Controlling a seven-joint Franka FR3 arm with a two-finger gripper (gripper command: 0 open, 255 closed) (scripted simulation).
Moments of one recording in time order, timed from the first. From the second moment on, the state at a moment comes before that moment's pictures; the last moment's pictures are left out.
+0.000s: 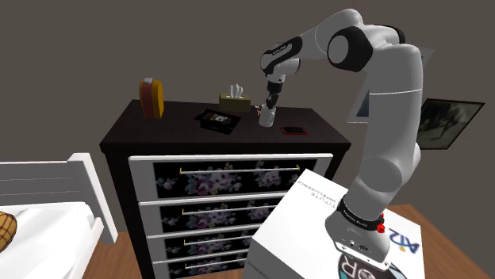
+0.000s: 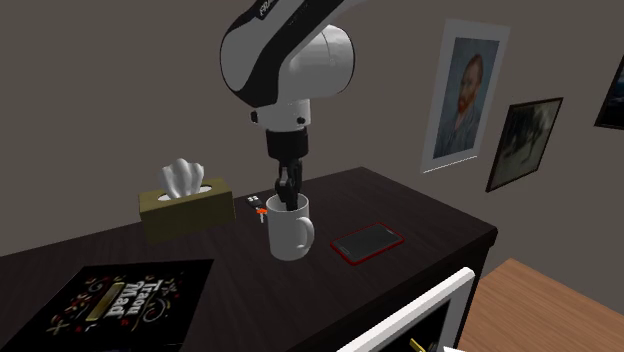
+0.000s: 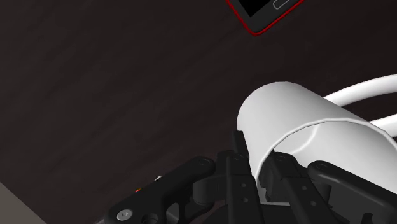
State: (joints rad) arm -0.21 0.41 -0.36 -1.72 0.15 2.05 -0.77
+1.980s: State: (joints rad) arm -0.11 0.38 -0.32 -1.44 0.11 1.74 -0.59
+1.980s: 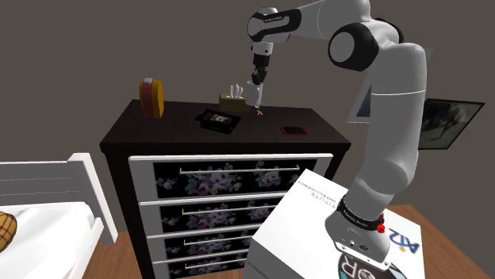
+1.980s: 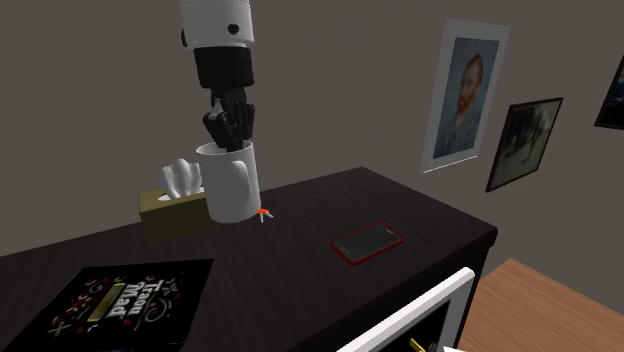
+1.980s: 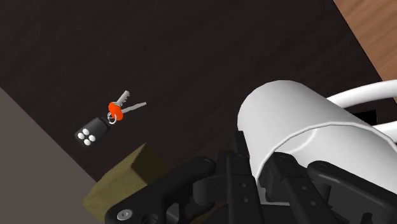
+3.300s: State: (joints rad) arm 0.03 0.59 -0.24 -1.16 0.14 1.68 -0.35
